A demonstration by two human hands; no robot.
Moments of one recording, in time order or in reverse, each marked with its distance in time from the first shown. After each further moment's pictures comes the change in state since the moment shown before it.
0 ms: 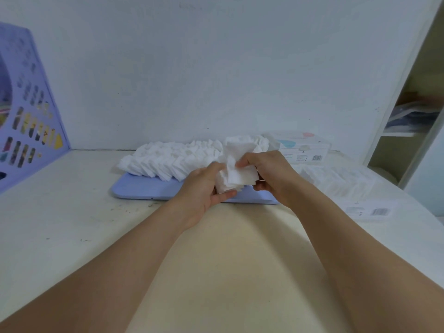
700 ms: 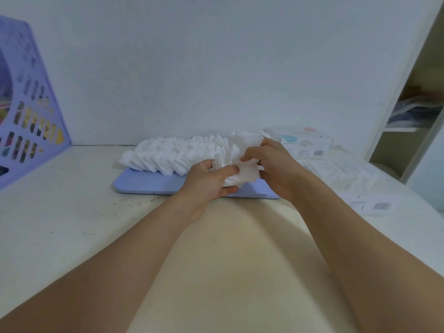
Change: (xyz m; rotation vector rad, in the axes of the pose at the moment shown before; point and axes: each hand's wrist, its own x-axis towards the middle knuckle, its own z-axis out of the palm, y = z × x) left_hand 0.004 -0.007 0.000 0.138 -0.002 0.110; right_hand -0.013 -0.010 0.004 0.190 -0.076 -0.082
